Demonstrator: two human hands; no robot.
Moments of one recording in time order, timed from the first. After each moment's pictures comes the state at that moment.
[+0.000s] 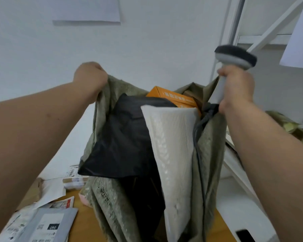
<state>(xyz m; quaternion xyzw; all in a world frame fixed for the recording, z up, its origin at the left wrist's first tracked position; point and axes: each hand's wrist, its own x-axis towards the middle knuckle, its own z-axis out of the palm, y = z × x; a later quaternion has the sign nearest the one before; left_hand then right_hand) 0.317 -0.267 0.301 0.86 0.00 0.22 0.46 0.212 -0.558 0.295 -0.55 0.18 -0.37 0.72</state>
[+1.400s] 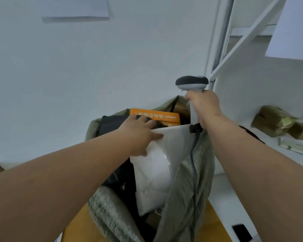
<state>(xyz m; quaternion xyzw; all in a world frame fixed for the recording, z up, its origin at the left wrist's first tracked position) 0.238 -0.376 0.193 0.89 -0.37 0.07 -0.27 0.215 -0.568 0.243 -0.75 0.20 -0.21 0.59</state>
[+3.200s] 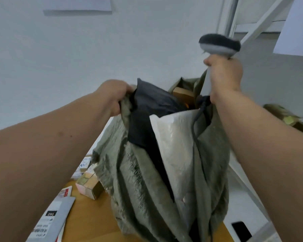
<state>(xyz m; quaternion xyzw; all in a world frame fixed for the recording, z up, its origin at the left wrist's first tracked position) 0.264 -0.351 0.265 0.69 0.04 -0.07 0.72 0.206 -0.569 0.294 -0.65 0.15 -0.36 0.65</state>
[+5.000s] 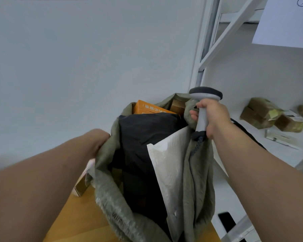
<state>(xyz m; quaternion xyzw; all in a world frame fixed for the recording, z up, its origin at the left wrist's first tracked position) 0.280 -0.341 0.109 0.99 0.05 0.07 0.10 0.205 -0.646 0.184 -0.56 0.27 -0.17 0.76</state>
